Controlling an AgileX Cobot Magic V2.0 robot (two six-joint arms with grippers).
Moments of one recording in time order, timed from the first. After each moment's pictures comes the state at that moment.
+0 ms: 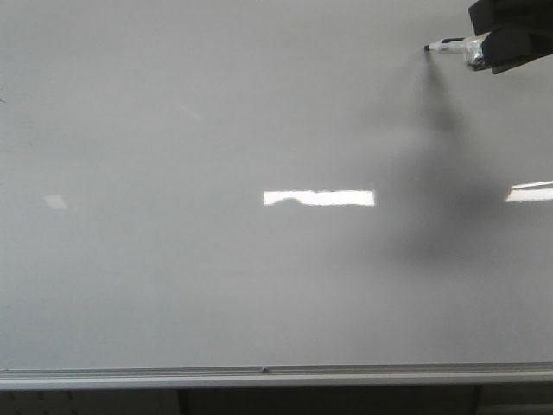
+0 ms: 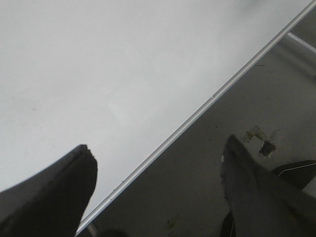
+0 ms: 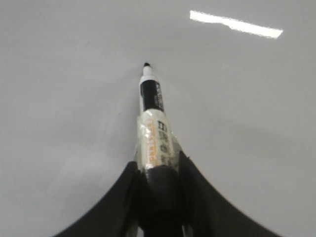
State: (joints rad) left arm -0.63 0.97 -1.11 0.09 1.04 0.14; right arm 0.18 1.30 -0.78 0.08 -0.03 -0.13
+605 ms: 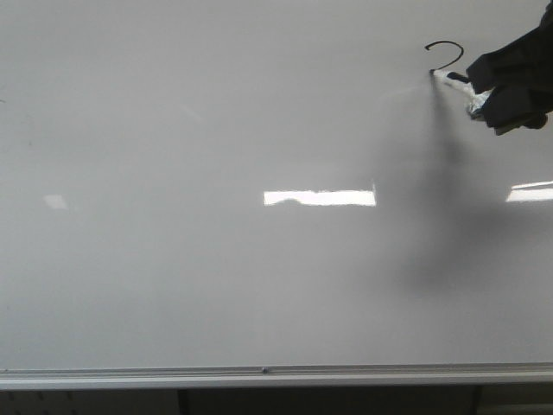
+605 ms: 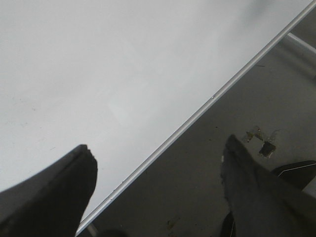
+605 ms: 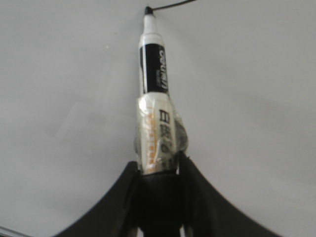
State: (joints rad) left arm -0.63 0.97 -1.11 0.09 1.04 0.14; right arm 0.19 1.36 -0.79 0.08 0.11 -0.13
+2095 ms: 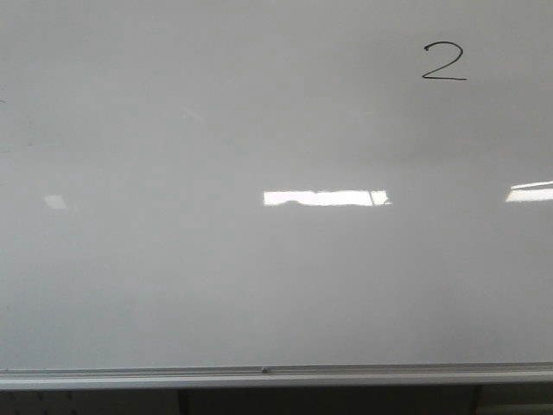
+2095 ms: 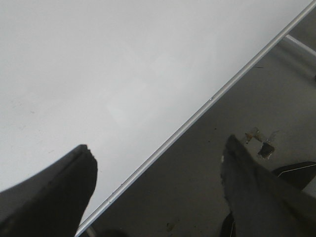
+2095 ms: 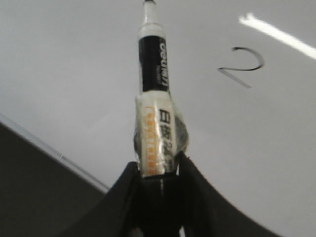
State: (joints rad) left arm -0.63 0.97 -1.11 0.07 1.04 0.16; right arm 0.40 0.82 -0.79 0.08 0.59 -0.31
